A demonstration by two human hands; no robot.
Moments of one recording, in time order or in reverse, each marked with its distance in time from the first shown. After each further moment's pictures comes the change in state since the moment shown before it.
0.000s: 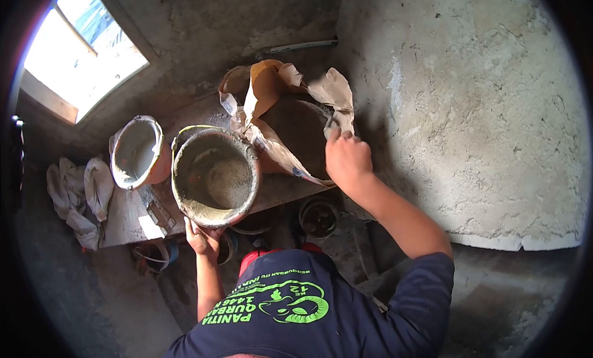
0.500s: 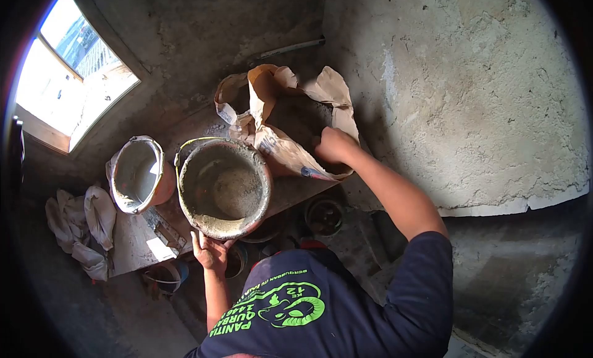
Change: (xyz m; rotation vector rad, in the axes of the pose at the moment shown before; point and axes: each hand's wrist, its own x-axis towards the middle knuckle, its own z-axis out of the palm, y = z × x) left_hand 0.008 0.035 -0.009 0.051 -0.099 -0.168; right_hand 0.046 -0.016 0.031 0.465 -0.425 0.155
